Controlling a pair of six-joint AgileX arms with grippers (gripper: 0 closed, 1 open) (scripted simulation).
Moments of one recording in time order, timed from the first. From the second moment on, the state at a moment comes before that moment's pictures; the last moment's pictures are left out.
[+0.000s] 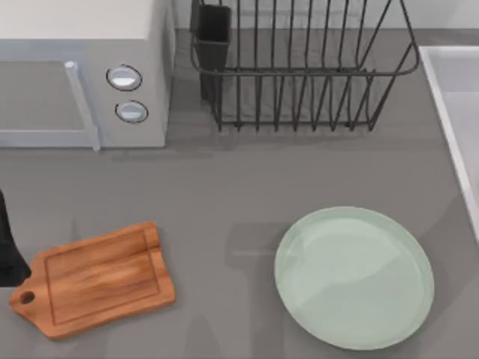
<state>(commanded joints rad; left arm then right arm) 0.00 0.00 0.00 0.00 0.00 0.00 -0.34 2.41 1.42 -0.59 0.01 -0.32</state>
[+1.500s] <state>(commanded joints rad) 0.00 0.00 0.00 0.00 0.00 0.00 -0.34 2.18 1.55 -0.91 -0.01 -0.32</state>
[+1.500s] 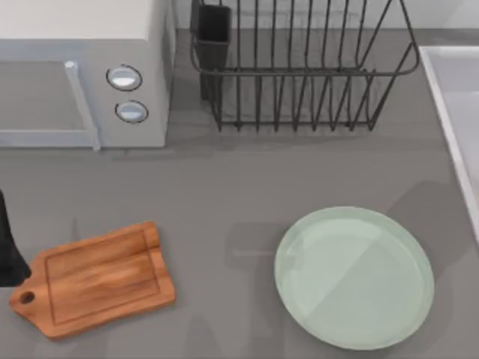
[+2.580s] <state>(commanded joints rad) 0.00 0.00 0.00 0.00 0.00 0.00 0.15 1.94 1.53 -1.07 -0.01 0.19</state>
